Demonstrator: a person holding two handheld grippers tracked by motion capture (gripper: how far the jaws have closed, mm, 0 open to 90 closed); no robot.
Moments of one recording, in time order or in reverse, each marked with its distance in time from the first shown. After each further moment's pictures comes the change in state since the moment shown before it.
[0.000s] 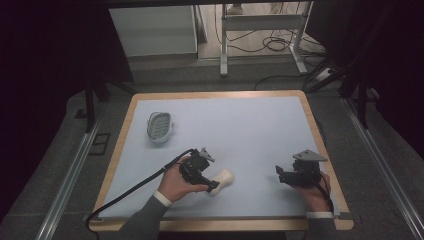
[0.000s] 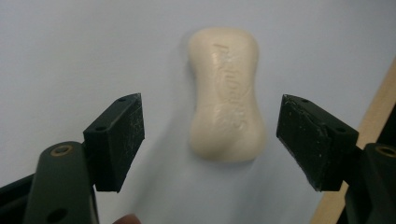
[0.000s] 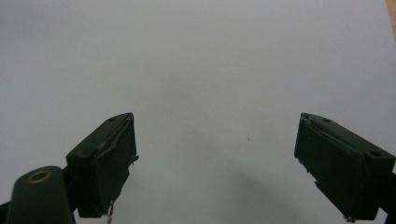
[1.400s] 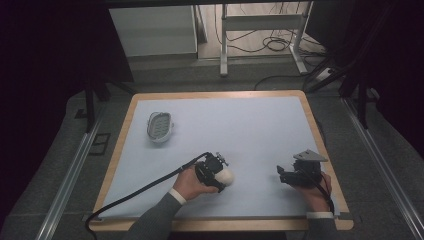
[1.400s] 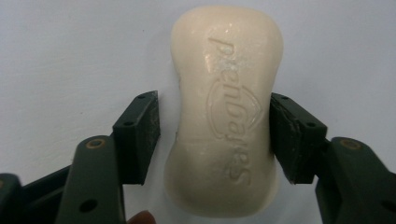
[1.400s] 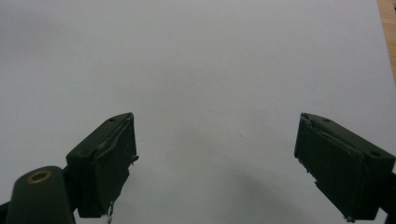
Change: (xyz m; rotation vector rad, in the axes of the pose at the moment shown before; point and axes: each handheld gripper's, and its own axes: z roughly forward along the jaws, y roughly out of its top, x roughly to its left) left arm -0.006 0.017 0.045 0.166 0.046 0.016; right arm -0.002 -0.001 0.000 0.006 -0.022 0.000
